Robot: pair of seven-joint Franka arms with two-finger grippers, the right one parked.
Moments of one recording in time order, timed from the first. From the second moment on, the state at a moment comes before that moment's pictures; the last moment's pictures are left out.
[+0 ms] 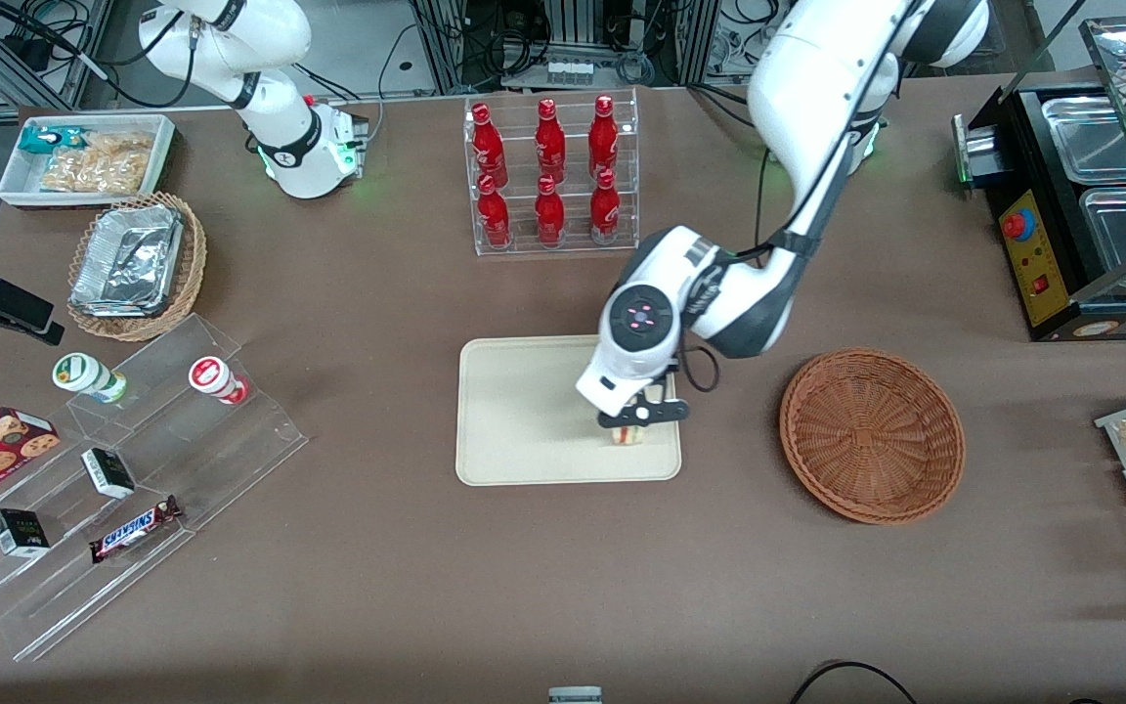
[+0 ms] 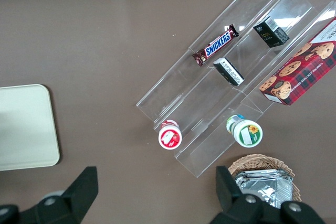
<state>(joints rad) -0.65 0.67 -0.06 -1.45 -0.04 1.98 -0.79</state>
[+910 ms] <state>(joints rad) -0.71 0.81 -0.07 -1.34 -0.06 2.09 -0.93</state>
